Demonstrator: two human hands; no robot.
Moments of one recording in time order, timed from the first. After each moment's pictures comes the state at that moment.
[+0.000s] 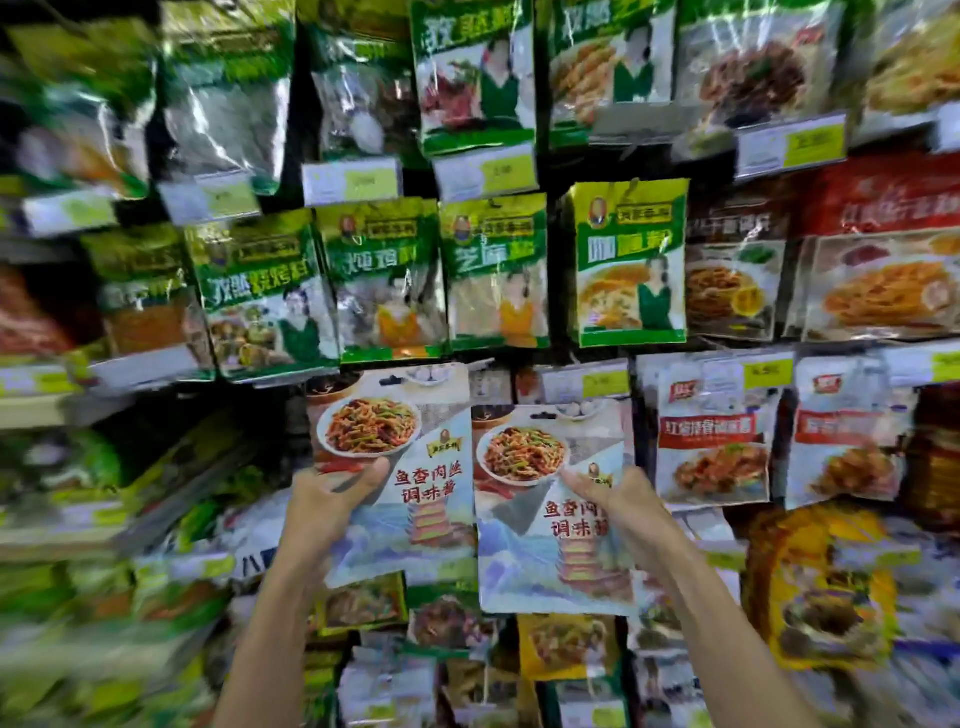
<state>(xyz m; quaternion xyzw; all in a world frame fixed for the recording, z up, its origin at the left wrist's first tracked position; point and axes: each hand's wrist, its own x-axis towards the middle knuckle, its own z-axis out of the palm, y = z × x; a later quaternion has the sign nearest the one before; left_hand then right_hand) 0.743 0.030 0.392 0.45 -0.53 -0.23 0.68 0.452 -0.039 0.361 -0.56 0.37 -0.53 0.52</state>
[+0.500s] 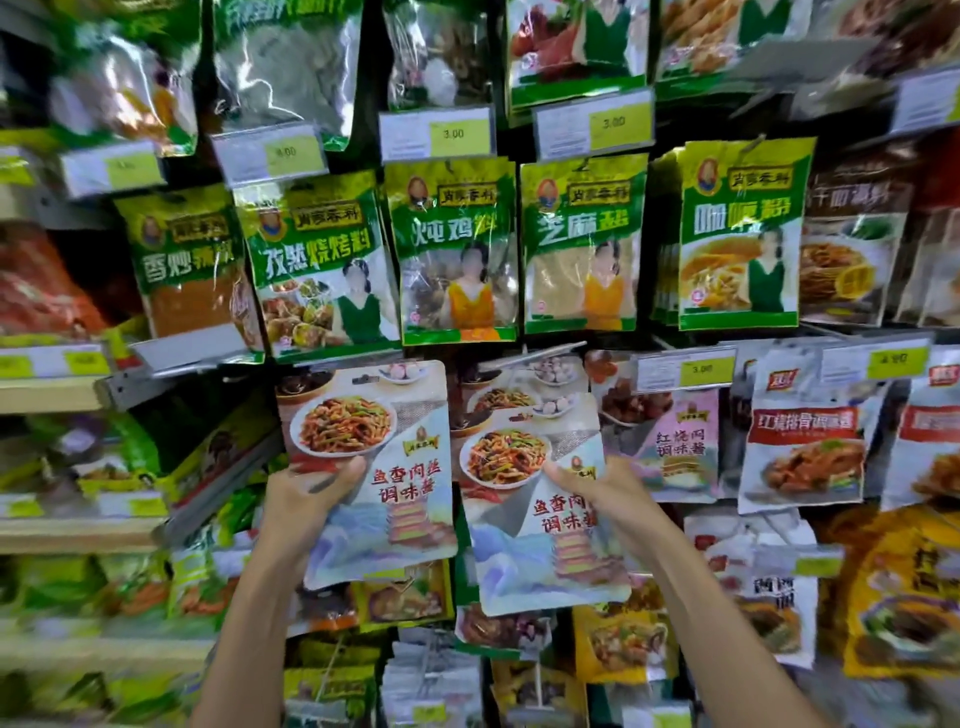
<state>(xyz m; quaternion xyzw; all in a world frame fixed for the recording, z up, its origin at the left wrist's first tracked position) 0.860 0.012 0.369 0.49 -0.51 -0.21 0.67 0.555 -0.053 0.363 -0.59 0.38 -0.47 0.54</state>
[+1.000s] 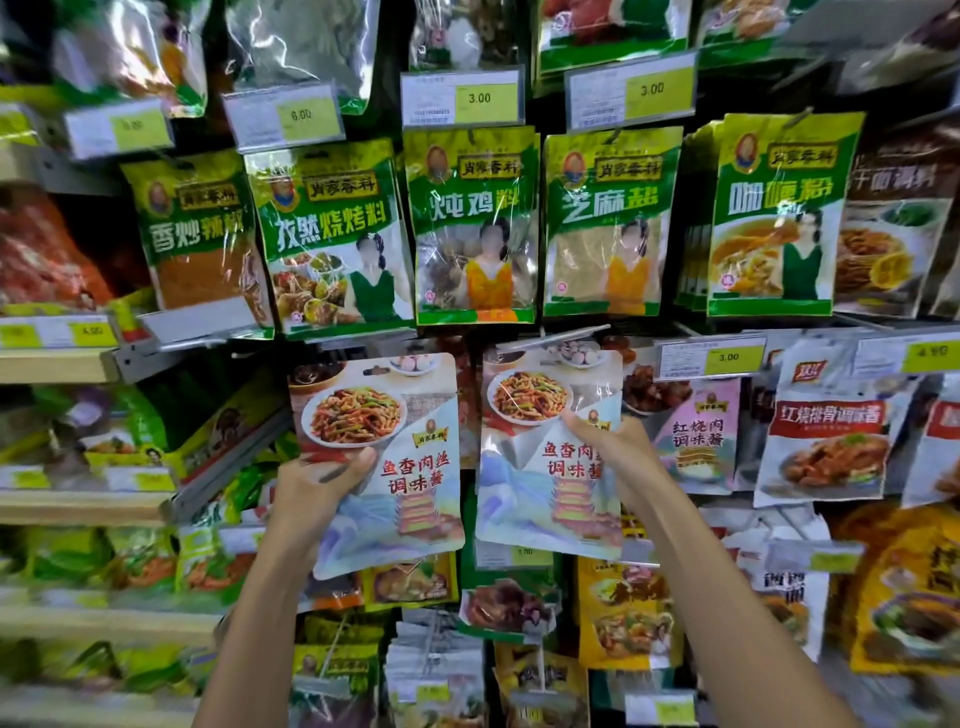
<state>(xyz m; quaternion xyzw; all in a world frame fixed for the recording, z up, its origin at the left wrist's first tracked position) 0.866 0.010 0.356 0.51 -0.48 -0.25 0.67 0.570 -0.078 0.380 -0.52 0.42 -0.53 0.53</state>
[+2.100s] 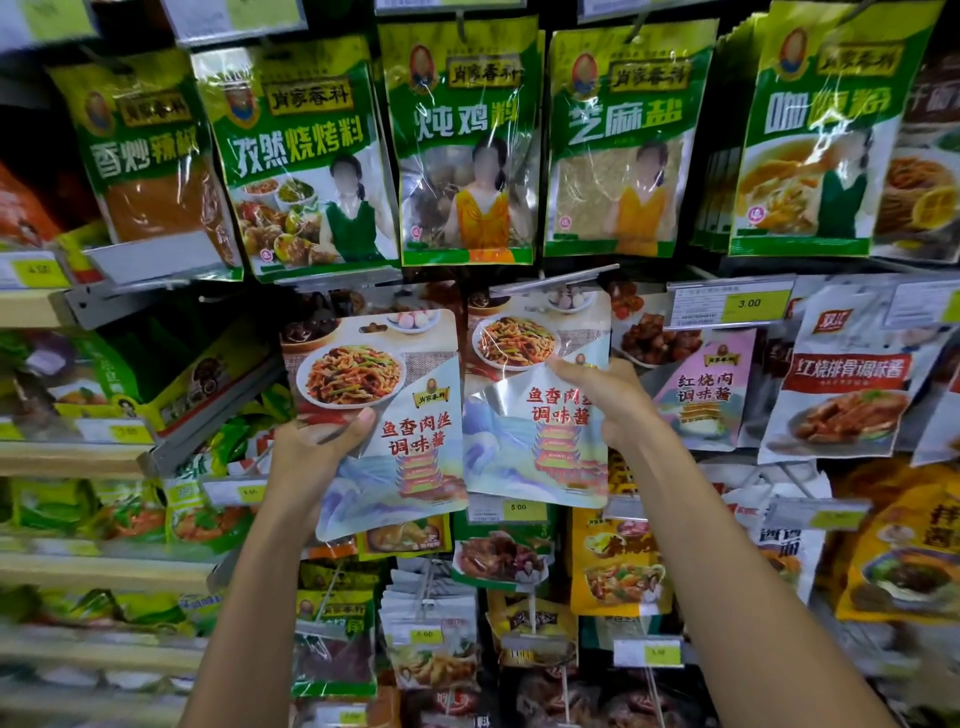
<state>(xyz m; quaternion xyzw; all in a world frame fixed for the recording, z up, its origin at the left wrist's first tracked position) 0.857 -0.003 0.340 0.50 -0.47 -0.27 0.68 0.585 -0.104 0.386 -0.48 0.50 -0.49 0.53</state>
